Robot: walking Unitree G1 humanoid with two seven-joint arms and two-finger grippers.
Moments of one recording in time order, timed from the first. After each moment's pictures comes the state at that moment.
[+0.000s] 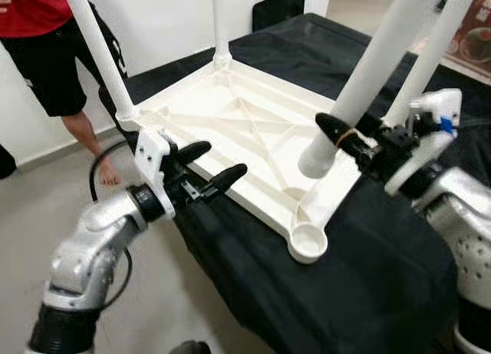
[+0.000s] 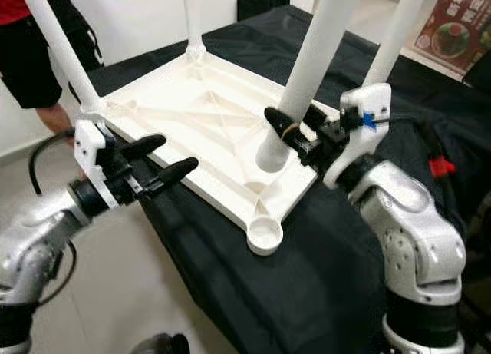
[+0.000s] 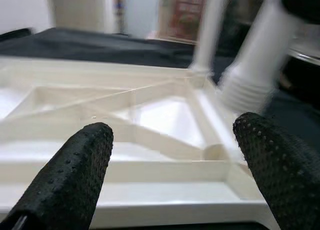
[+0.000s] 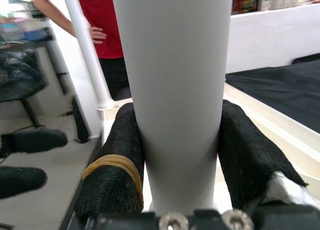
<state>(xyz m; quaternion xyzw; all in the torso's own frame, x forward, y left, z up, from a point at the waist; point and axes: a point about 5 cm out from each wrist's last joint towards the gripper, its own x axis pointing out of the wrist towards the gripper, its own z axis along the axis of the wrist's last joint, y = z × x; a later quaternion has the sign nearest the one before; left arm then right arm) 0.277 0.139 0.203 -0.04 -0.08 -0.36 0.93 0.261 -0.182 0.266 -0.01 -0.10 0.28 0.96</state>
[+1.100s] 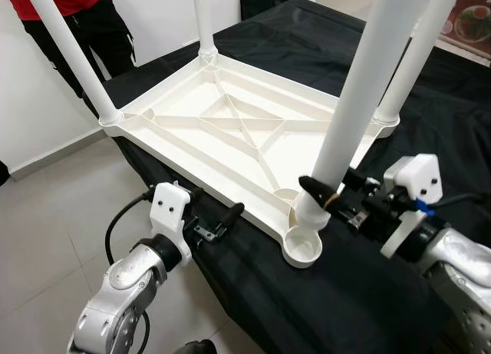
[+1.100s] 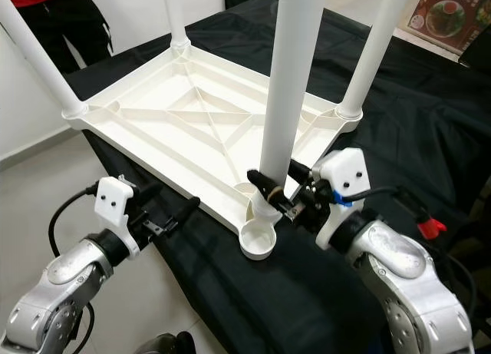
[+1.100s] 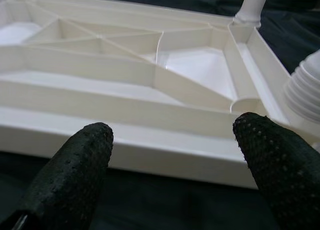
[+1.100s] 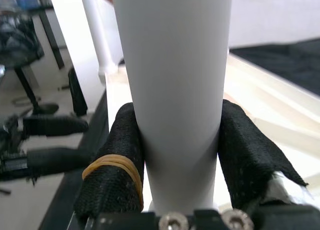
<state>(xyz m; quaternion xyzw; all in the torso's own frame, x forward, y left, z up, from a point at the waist) 0.252 0.124 0.171 -0.03 -0.03 -0.28 0.96 0.229 -0.166 0.247 -0.06 -0.09 0.31 0.95</state>
